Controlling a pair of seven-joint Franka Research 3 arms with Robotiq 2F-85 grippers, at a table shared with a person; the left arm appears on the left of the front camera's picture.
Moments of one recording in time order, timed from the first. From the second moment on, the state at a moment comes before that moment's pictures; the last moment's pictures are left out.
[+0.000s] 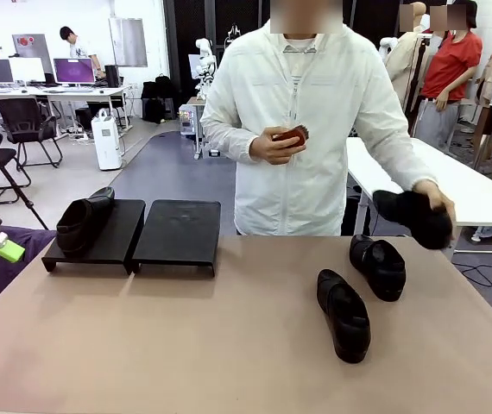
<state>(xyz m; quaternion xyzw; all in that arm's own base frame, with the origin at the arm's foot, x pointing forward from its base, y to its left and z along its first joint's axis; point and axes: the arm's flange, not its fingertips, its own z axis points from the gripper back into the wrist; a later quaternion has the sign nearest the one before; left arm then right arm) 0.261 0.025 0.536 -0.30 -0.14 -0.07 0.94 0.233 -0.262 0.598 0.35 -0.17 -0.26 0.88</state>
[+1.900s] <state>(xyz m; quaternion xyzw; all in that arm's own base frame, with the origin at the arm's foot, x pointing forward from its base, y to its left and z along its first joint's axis) 0.261 0.025 0.536 -0.30 -0.14 -0.07 0.94 0.379 0.126 0.467 0.16 -0.01 -0.03 0.99</state>
